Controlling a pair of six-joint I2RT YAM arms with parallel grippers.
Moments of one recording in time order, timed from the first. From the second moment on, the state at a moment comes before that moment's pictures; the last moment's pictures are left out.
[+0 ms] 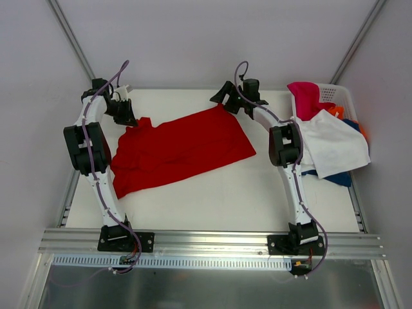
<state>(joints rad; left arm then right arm) 0.22 2.16 1.84 -0.86 0.57 0.22 0.28 2.66 2.22 -0.06 -0.51 0.75</state>
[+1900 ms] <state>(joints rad) 0.22 1.78 1.52 -0.85 0.57 0.36 0.27 2.18 1.82 -0.30 -0.45 0.51</state>
